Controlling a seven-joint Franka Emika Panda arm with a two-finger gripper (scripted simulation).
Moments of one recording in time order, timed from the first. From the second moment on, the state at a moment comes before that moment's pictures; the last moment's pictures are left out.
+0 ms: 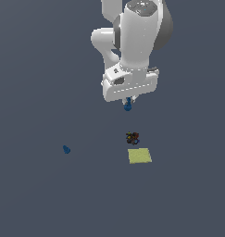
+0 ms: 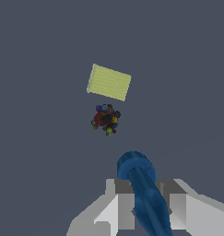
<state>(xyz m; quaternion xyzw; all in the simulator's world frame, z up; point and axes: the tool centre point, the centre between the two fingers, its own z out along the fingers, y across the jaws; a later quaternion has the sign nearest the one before) -0.056 0.068 0.267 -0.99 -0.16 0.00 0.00</state>
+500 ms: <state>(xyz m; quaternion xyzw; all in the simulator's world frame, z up) -0.048 -0.005 0.363 -0.99 -0.16 0.00 0.00</state>
